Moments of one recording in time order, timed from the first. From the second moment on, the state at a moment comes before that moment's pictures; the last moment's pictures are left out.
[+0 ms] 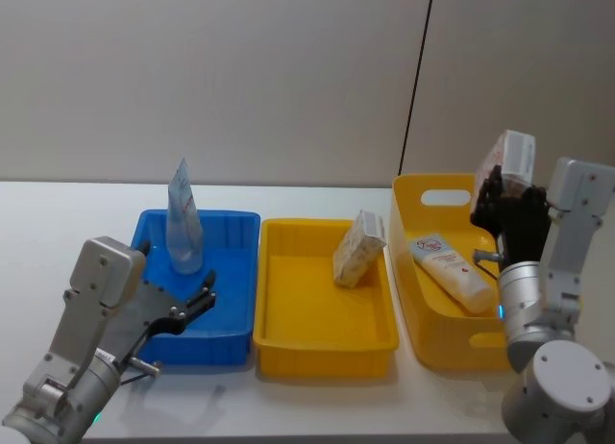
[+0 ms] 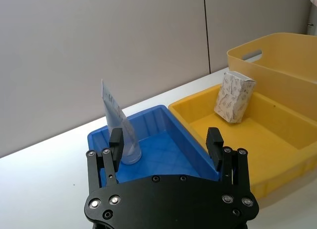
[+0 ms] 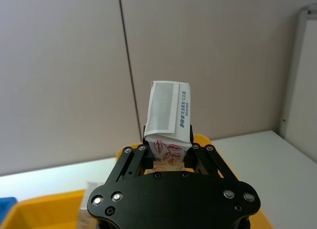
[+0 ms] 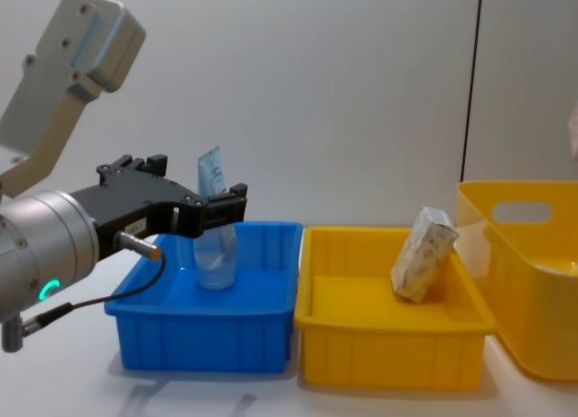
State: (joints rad) left arm -0.24 0.38 0.45 -1.63 -0.20 0.01 -0.01; right arm 0.27 -0.01 -0.07 -1.52 0.02 -0.01 -0.23
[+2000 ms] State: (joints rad) left arm -0.24 0.38 0.45 -1.63 -0.20 0.01 -0.01; right arm 0.27 0.03 -0.04 -1.52 -0.06 0.41 -0.19
